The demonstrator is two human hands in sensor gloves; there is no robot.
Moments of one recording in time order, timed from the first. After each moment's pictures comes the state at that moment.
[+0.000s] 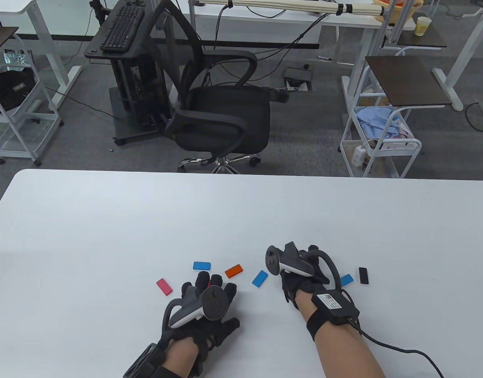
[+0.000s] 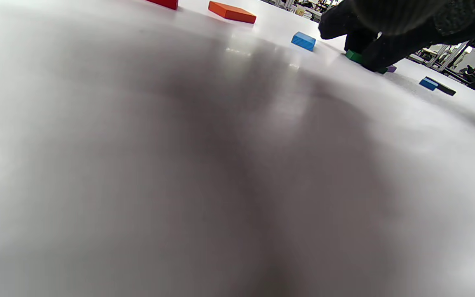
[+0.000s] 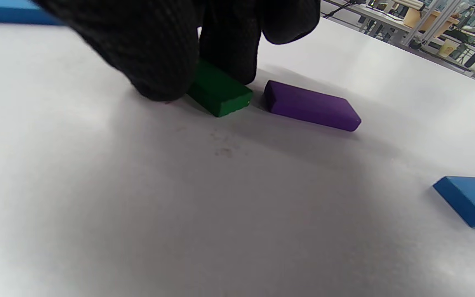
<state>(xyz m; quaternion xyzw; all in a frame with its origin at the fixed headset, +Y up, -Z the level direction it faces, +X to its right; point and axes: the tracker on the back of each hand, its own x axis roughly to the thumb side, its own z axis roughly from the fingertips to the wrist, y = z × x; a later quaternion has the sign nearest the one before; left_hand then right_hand) -0.113 -0.784 -0.305 -0.22 -0.16 0.11 0.96 0.108 -0.766 -0.407 -0.09 -0.19 -0.97 0.14</state>
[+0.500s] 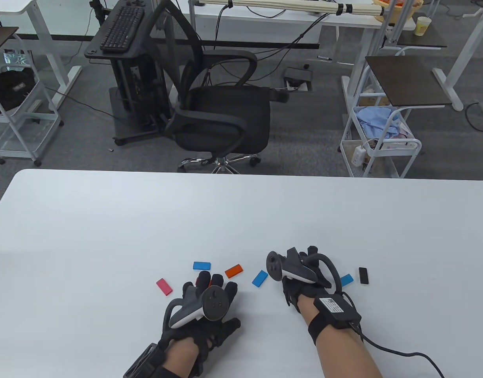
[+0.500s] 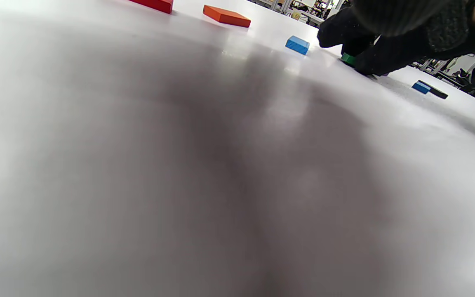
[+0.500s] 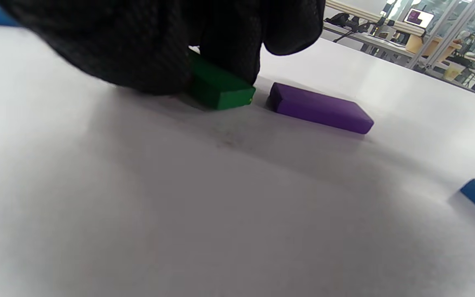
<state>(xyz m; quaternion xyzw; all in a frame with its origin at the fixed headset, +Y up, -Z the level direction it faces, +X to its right) -0.112 -0.784 -0.305 -0.21 -0.16 0.11 0.96 0.115 -0.769 -0.399 -0.11 -0.14 -0.98 0.11</state>
